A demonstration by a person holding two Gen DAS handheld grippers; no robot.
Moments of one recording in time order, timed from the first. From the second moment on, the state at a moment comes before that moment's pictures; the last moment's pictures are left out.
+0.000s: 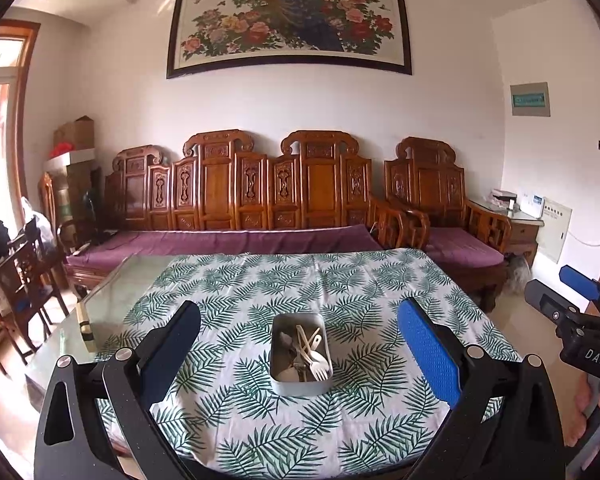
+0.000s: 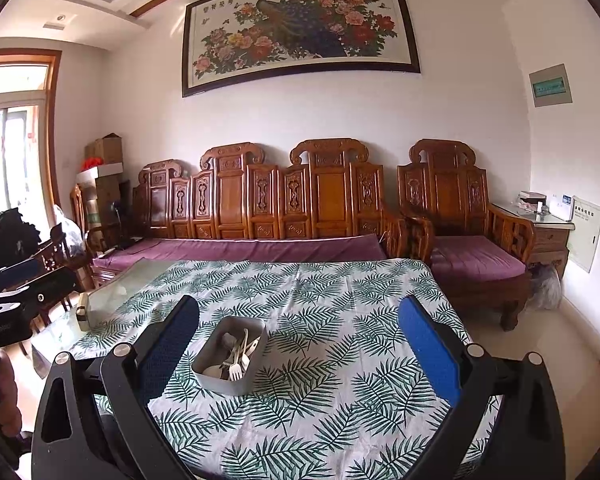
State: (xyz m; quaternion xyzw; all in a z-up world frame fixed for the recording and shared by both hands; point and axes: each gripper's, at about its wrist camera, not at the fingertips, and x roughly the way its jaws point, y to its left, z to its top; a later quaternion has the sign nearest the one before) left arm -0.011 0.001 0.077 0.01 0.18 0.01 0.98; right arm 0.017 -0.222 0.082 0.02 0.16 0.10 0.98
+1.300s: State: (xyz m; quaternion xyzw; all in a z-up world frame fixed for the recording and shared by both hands) left arm -0.013 -0.002 0.075 0.01 0.18 0.01 0.98; right arm 0.014 -0.217 0.075 0.02 0.16 0.10 0.98
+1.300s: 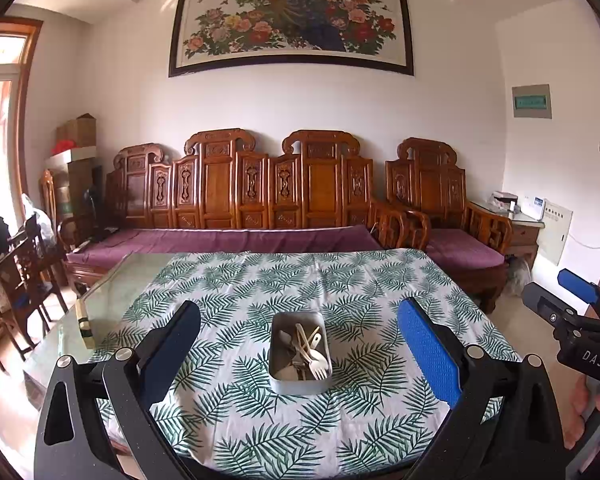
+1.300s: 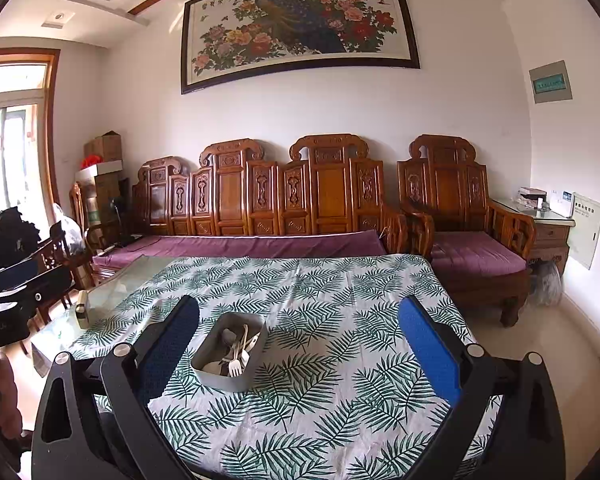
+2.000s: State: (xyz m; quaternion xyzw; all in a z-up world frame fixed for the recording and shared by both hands) left arm -0.013 -0.001 0.074 0.00 0.18 0.01 0.98; right arm 0.014 -0.214 0.072 0.02 0.17 0.10 0.98
